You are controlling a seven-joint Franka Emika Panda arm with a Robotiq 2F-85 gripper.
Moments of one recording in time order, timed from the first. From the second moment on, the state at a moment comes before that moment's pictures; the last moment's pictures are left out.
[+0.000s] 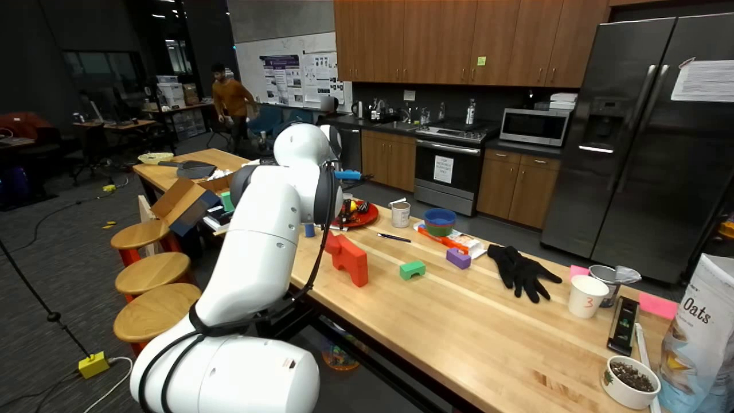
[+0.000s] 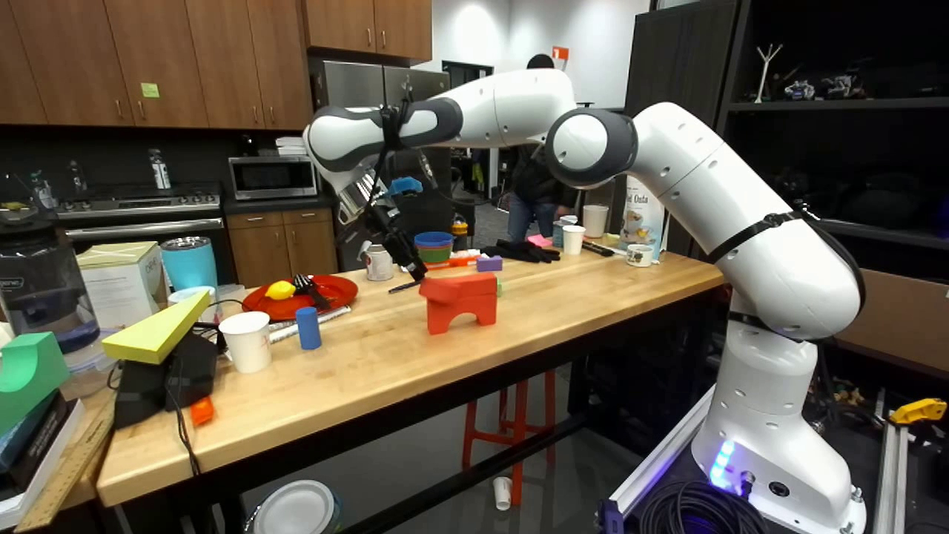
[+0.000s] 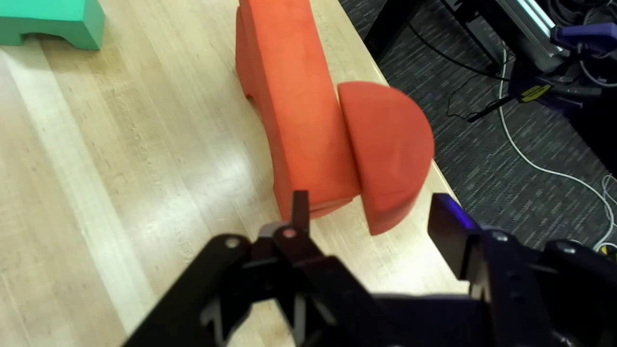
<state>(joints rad) 0.33 0.82 0.22 -0.90 -0.23 1.12 -0.43</state>
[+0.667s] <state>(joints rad) 0.33 0.82 0.22 -0.93 -0.23 1.16 -0.41</state>
